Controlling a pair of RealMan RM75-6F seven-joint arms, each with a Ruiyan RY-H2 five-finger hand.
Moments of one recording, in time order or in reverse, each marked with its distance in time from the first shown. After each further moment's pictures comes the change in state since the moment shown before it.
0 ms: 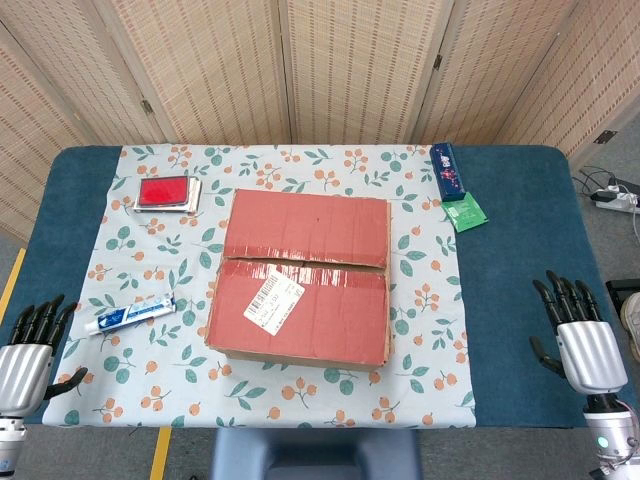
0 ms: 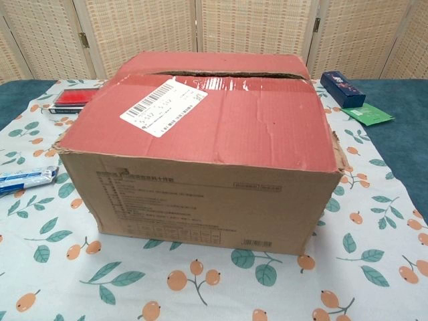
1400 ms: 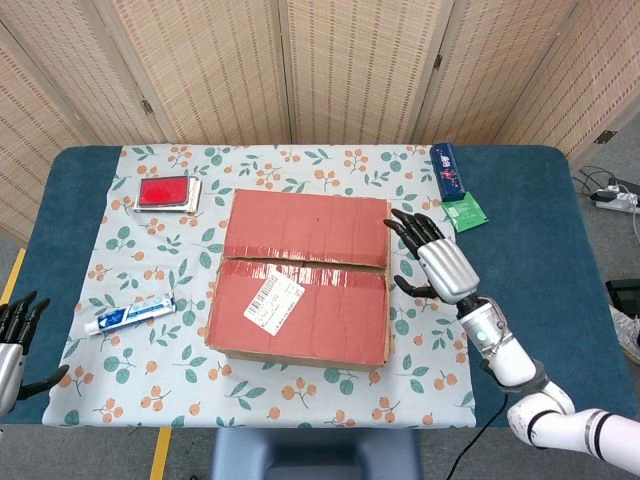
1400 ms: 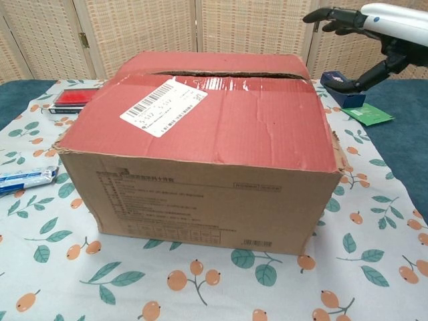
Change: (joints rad) left arm 0.024 0.053 -0.014 0.022 -0.015 0.035 -0.160; right arm 0.506 -0.187 0.206 0.046 0.103 -0.454 0.229
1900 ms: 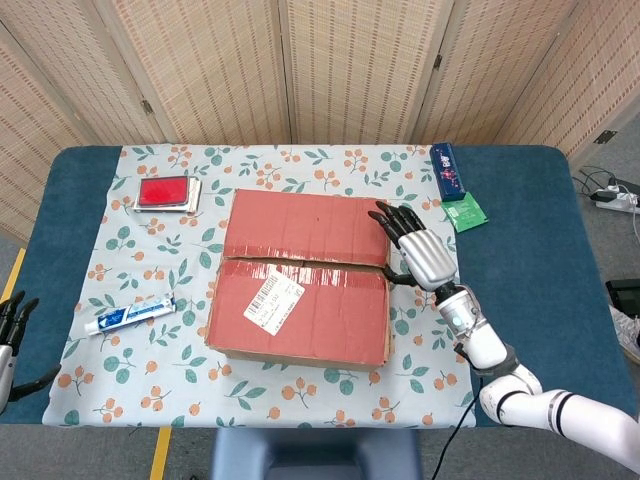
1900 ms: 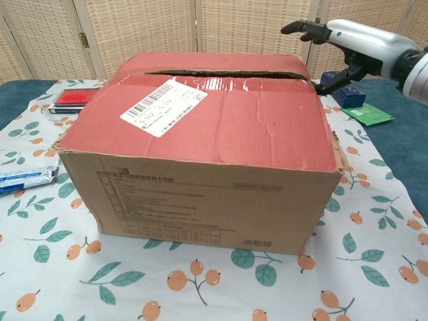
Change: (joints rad) left arm 0.016 -0.002 -0.012 0.007 -0.014 0.028 0.005; right arm 0.091 -0.130 0.015 0.158 0.056 -0.032 -0.017
